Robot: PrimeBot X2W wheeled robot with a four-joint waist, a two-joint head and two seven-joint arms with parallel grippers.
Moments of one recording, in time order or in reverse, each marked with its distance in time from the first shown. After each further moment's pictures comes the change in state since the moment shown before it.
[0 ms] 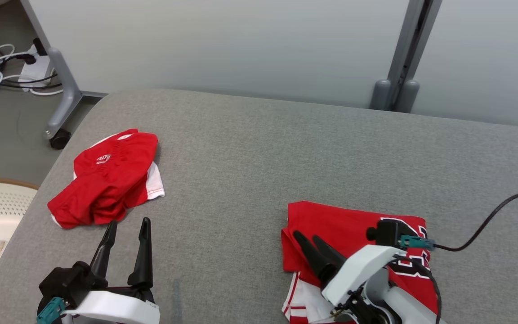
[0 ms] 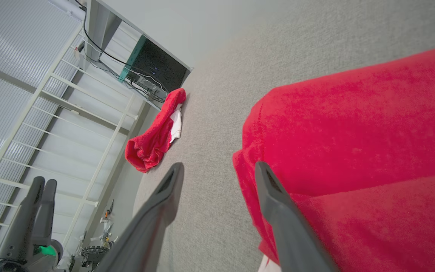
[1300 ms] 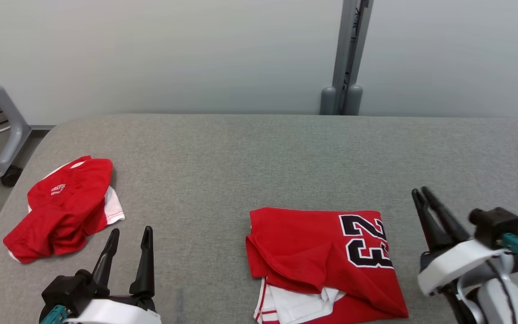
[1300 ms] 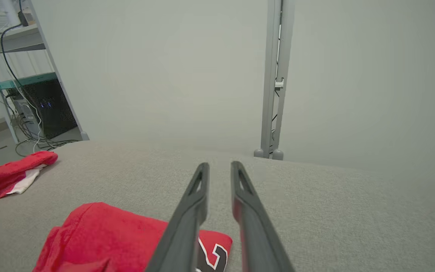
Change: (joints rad) left arm 0.030 -0.005 0.003 -0.007 0.006 -0.007 0.000; right arm 0.185 -0.181 -0.464 -0.319 -0.805 0.000 -0.131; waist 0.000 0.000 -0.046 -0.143
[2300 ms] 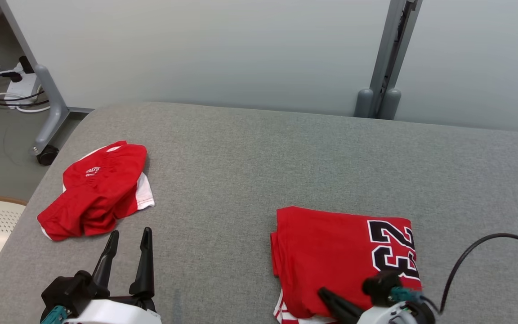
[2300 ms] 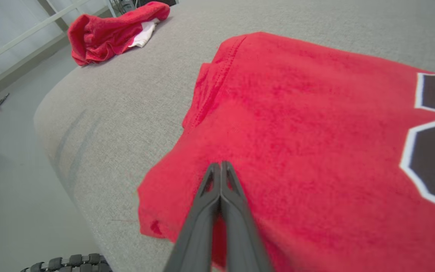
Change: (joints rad) left arm -0.003 -0.009 0.007 0.017 -0.008 0.000 0.000; right arm -0.013 0.050 0.497 0.207 0.219 0.000 0.112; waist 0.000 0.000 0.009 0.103
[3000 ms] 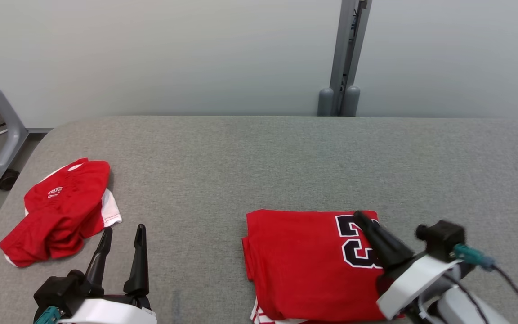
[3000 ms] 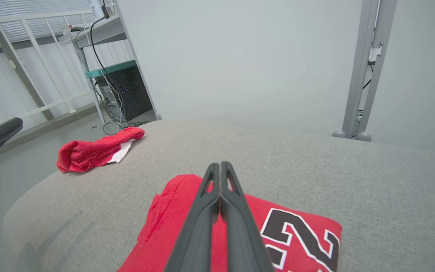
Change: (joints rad) left arm 0.005 -0.002 0.021 -0.024 0.006 0.000 0.000; right arm -0.057 -0.100 -0.076 -0.187 0.025 0.000 -0.151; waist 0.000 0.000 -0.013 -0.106
